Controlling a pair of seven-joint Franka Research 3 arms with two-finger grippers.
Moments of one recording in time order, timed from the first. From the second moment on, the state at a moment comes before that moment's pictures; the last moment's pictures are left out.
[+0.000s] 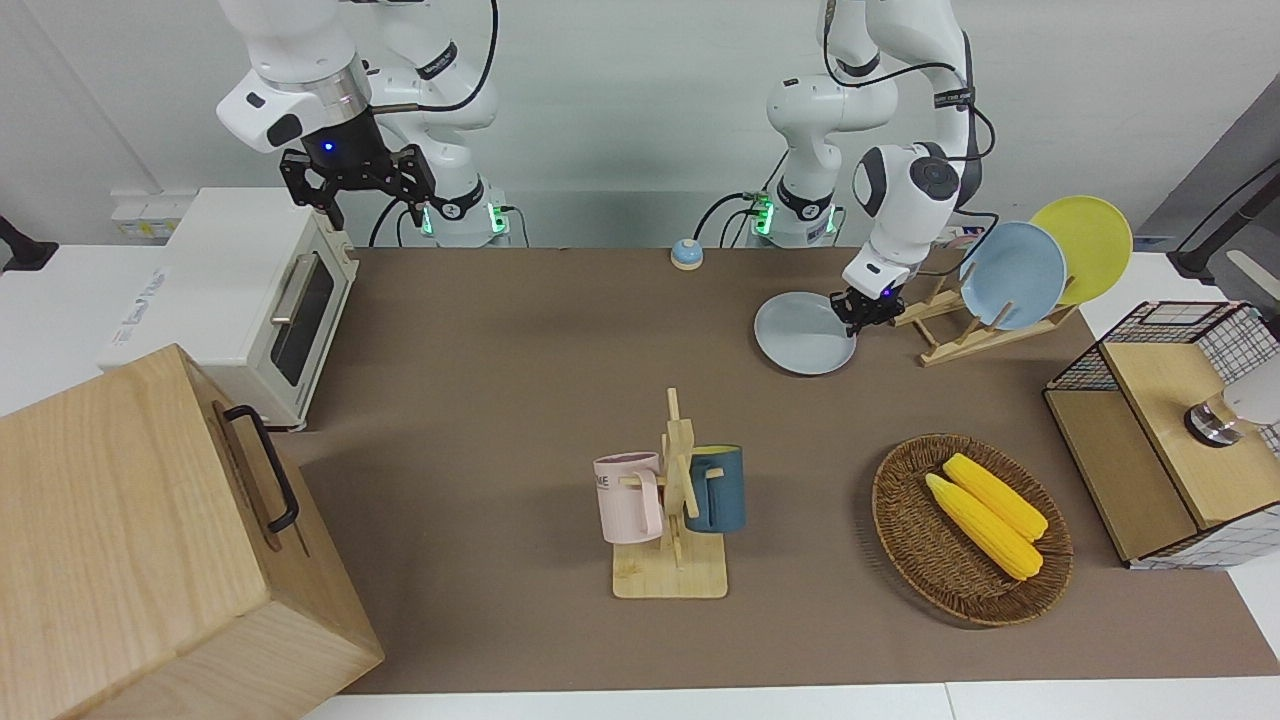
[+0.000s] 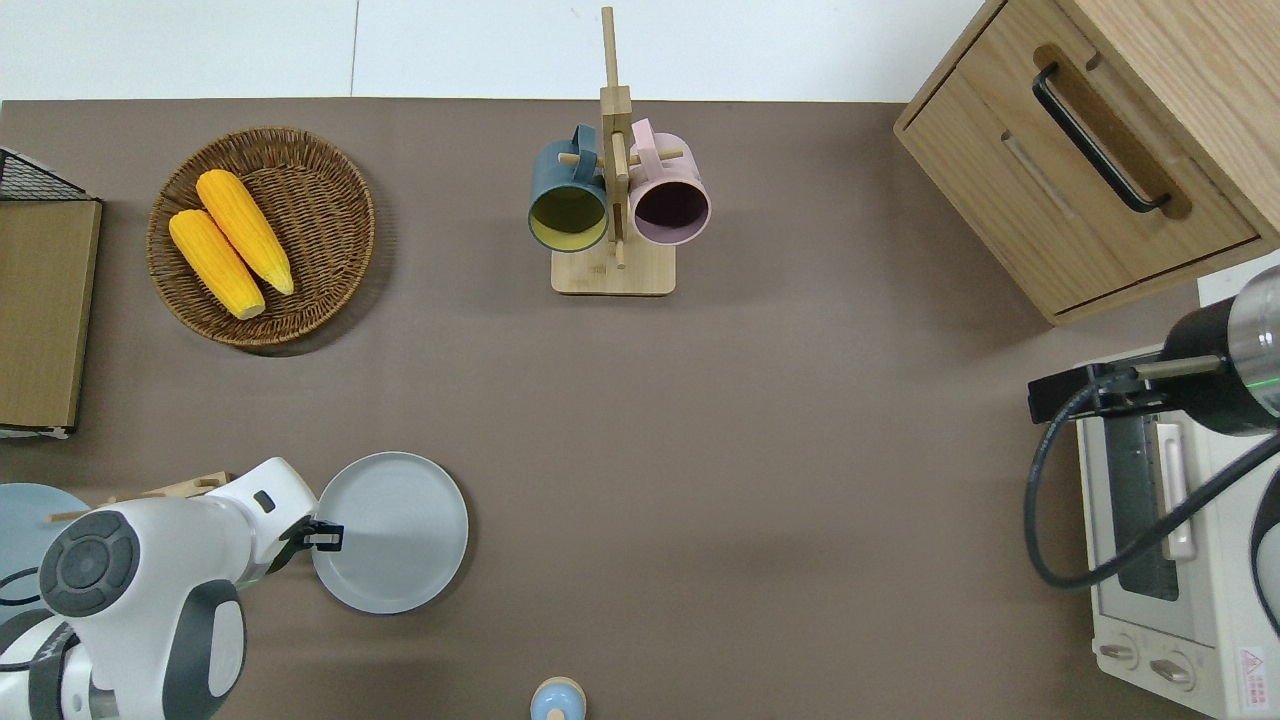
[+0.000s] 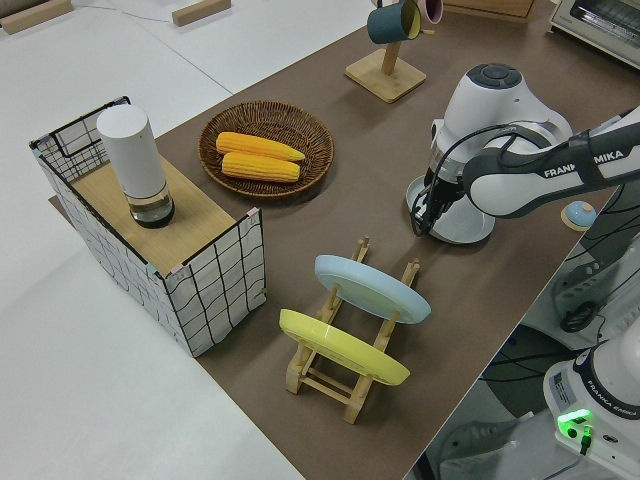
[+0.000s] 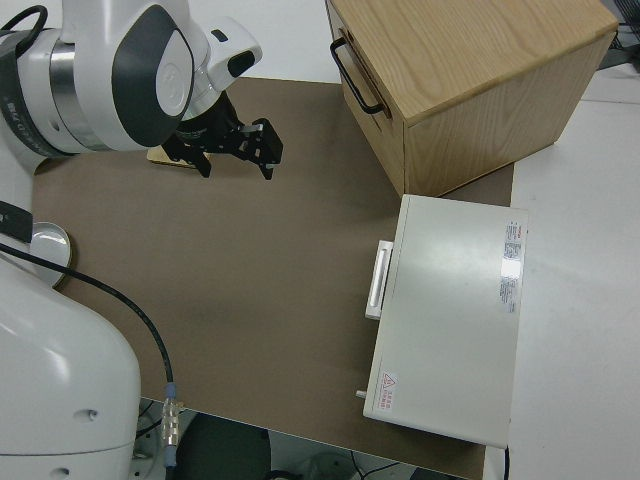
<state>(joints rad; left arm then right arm) 0.07 -0.21 -0.11 -2.64 -0.07 2.43 0.13 -0.08 -0.02 0.19 -1.50 0.00 1.41 0.06</state>
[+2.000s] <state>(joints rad) 0.07 -0.29 -0.06 -2.10 -0.05 1.71 0.13 -0.08 -0.02 0.19 -1.50 0.00 1.41 0.06</state>
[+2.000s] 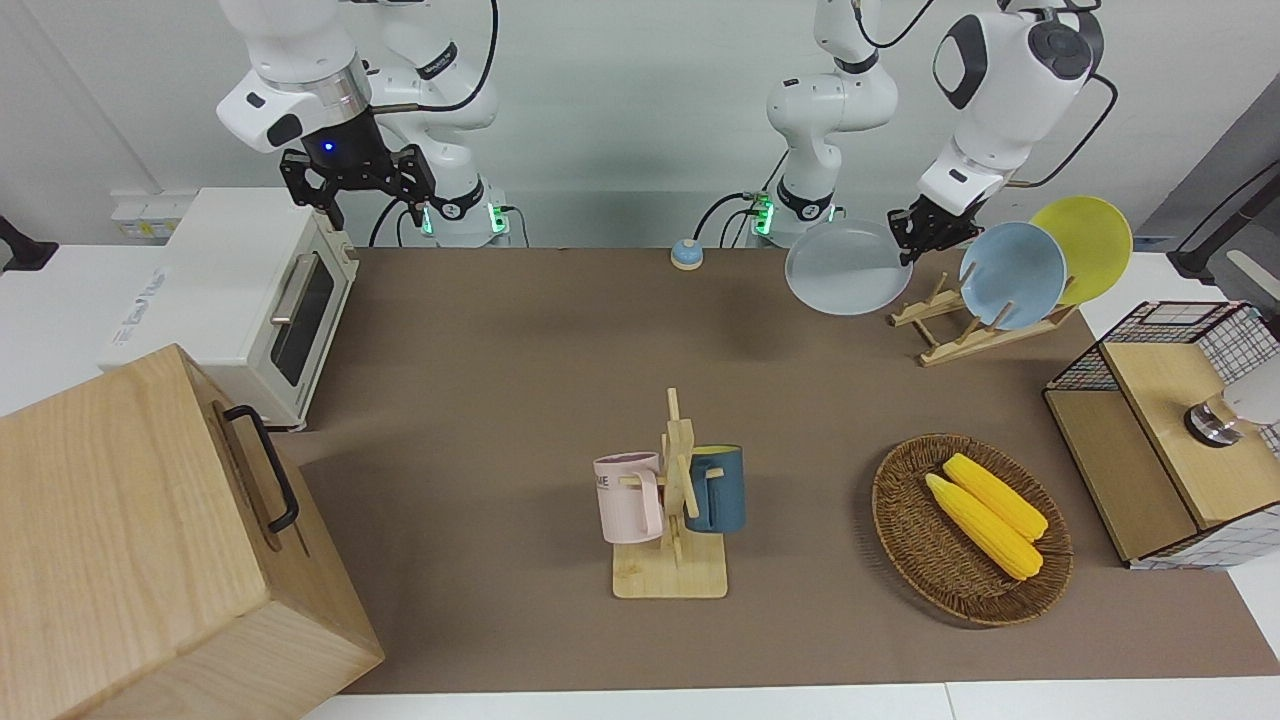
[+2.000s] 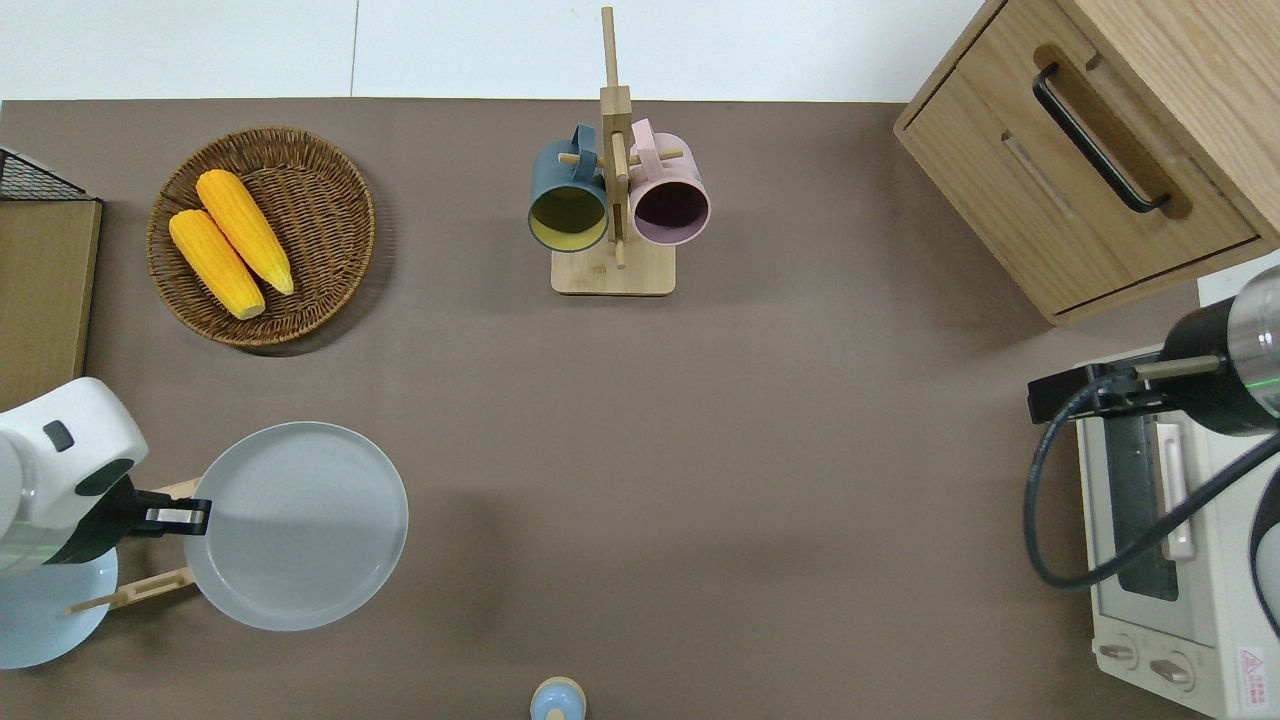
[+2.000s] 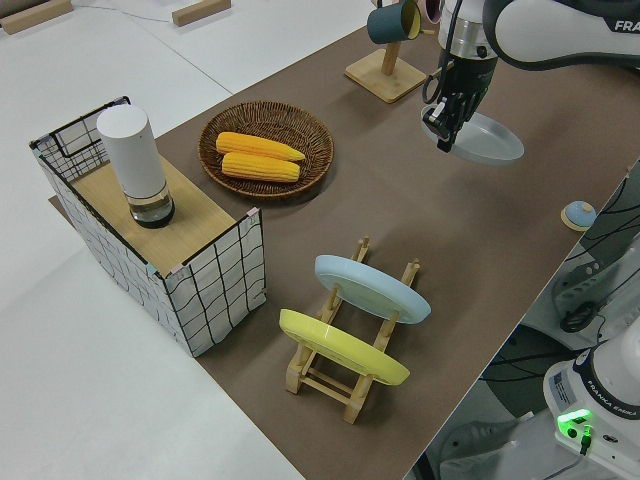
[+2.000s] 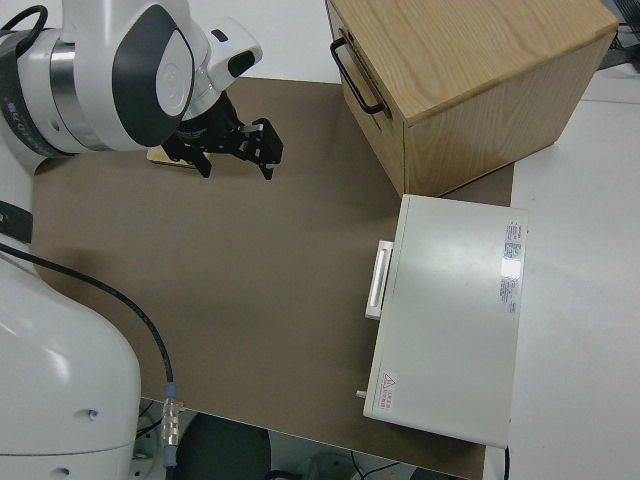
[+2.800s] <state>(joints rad) 0.07 -0.29 -0.06 -1.99 0.26 1.54 0.10 -0.08 -0.02 0.19 -1.50 0.00 1.41 0.06</state>
